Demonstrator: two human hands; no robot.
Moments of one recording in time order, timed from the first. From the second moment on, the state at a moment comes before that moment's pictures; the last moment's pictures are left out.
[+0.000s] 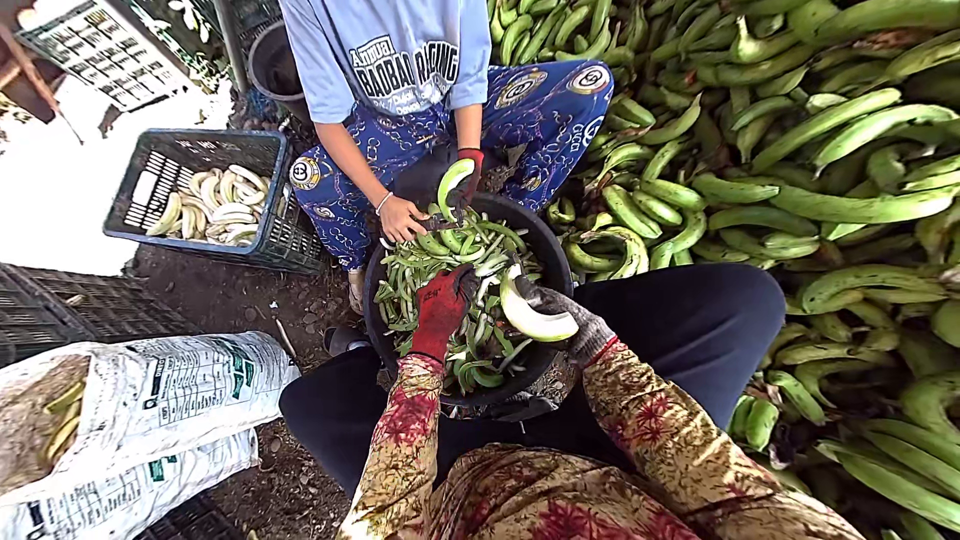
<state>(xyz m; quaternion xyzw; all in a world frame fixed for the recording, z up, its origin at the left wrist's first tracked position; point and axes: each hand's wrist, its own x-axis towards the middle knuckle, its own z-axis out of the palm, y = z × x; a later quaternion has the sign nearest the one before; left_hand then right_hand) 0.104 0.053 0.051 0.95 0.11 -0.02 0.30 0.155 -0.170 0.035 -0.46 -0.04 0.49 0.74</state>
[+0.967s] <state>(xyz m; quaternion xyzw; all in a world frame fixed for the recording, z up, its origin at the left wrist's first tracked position) 0.041 0.000 0.045 0.93 0.14 0.13 0.33 0.155 -0.111 0.051 -0.60 0.25 0.20 0.74</state>
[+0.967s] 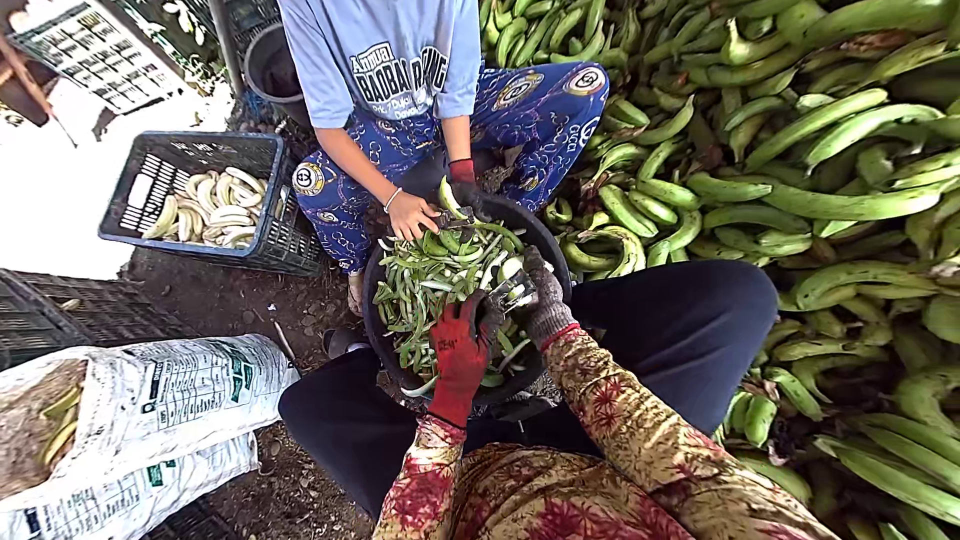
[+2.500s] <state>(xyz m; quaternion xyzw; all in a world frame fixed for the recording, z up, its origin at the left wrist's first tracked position) 0.049 0.009 0.048 0.96 -0.02 0.12 0.26 0.167 -0.150 0.049 -0.40 0.18 0.37 0.82</state>
